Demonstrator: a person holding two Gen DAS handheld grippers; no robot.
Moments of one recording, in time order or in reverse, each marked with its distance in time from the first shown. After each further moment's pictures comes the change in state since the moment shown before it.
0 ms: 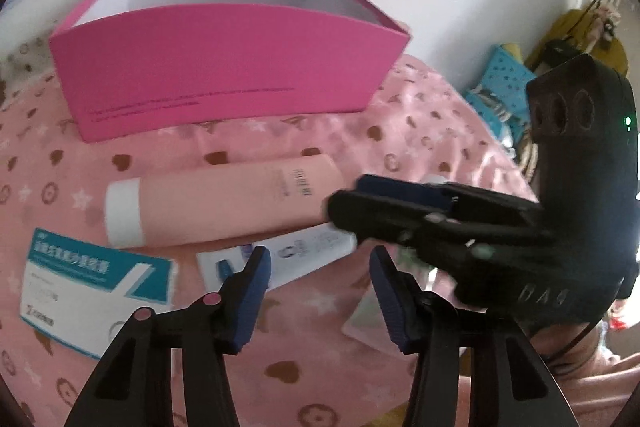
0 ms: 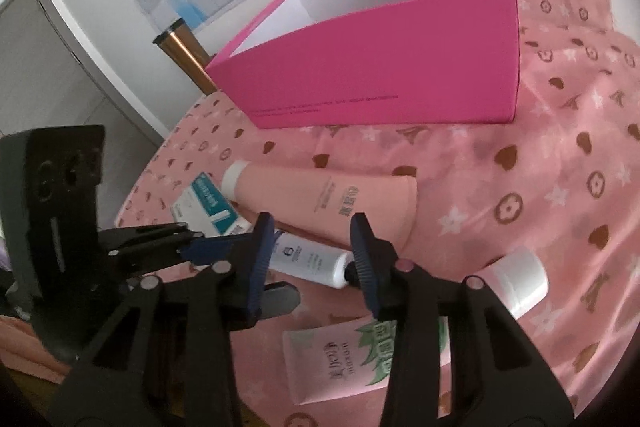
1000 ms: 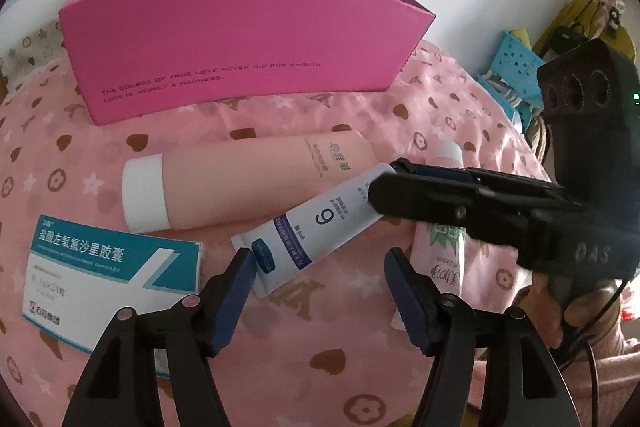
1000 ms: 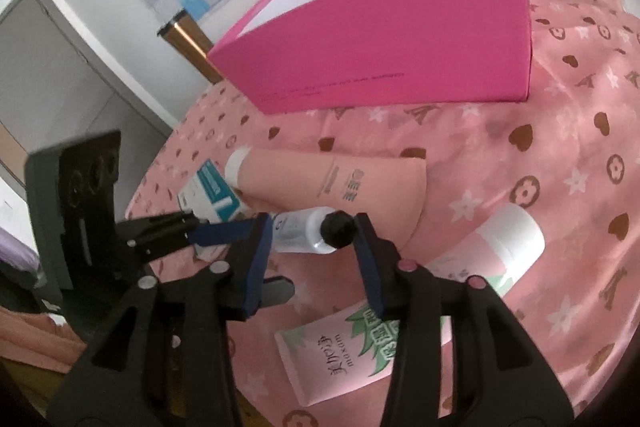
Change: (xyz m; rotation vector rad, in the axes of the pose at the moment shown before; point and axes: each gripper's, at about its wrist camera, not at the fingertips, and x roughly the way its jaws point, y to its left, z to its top) left arm 0.013 0.016 -0.007 0.025 0.039 -0.001; right arm -0.002 -0.008 0.001 0.027 0.028 0.098
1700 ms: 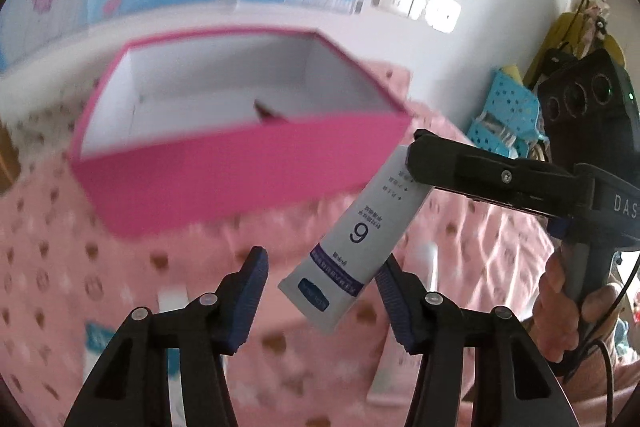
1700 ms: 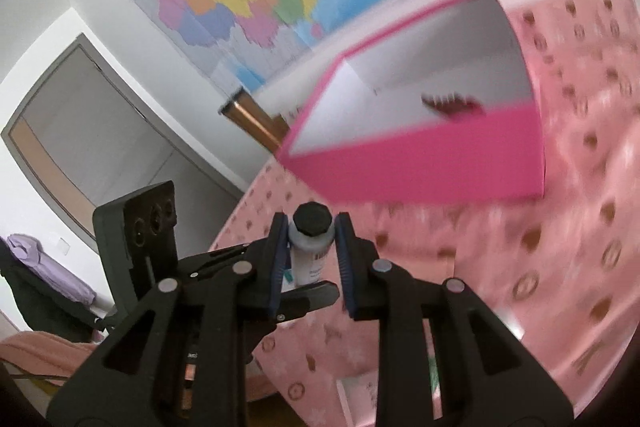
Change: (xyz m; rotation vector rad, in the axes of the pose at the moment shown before) left arm -0.044 -0.019 0.065 0.076 -0.177 0.048; right arm -0.070 0.007 0.063 0.007 -0.201 0.197
